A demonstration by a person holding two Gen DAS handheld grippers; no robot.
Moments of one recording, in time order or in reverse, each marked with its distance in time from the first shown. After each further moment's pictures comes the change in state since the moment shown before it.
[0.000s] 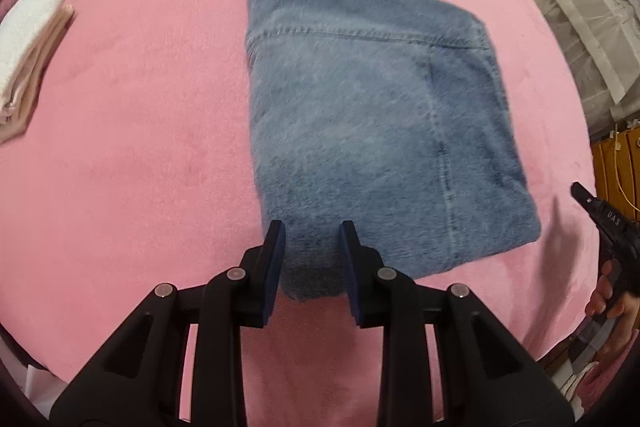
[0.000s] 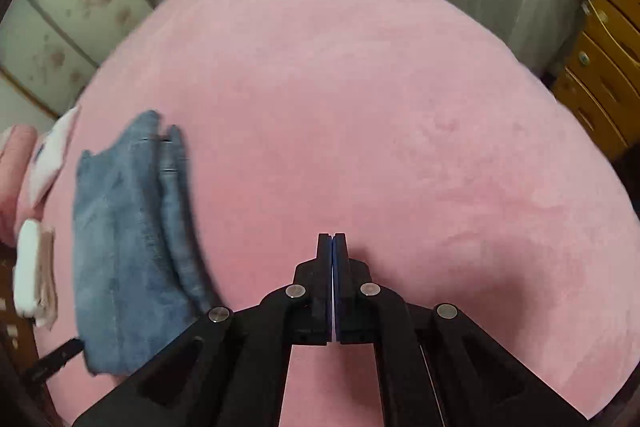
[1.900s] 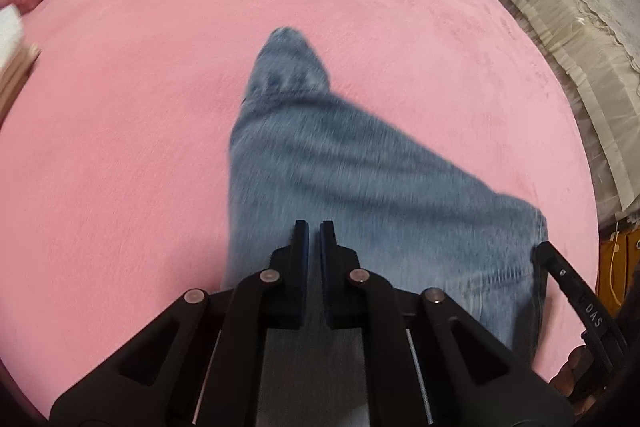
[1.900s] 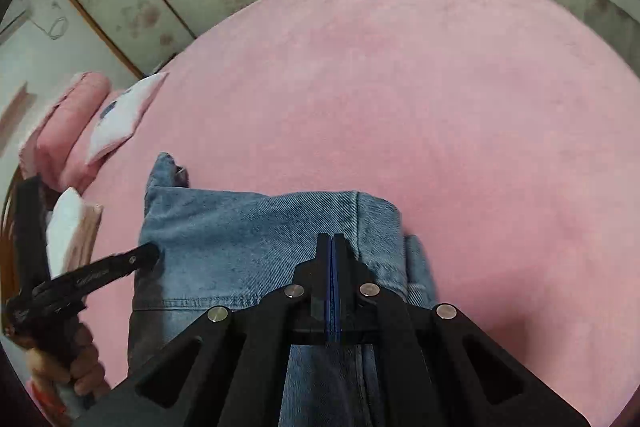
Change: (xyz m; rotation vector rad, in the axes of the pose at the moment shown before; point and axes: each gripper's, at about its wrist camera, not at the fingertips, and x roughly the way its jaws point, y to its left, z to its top) left arm 0.094 0.037 0.183 -0.149 -0.167 -0.057; right arm 0.156 0.198 0.104 -0.185 -0.064 0.164
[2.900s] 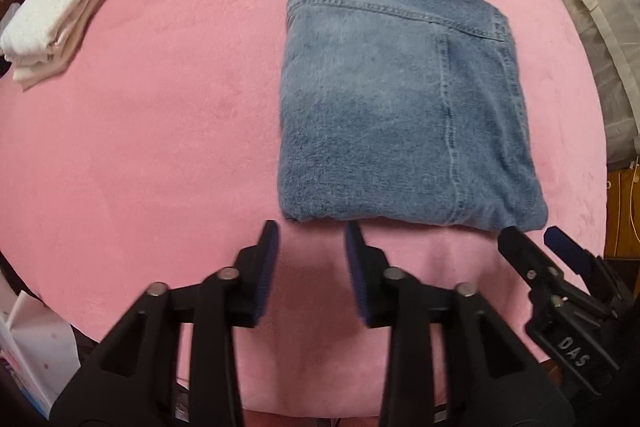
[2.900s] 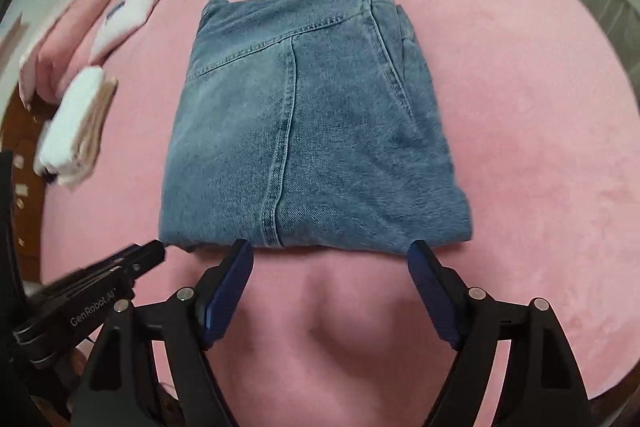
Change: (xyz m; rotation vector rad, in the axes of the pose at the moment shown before) left arm -0.155 0.000 -0.209 0.021 0.221 0.178; right arm -0.134 0.043 -0.160 -0.149 0.342 -0.071
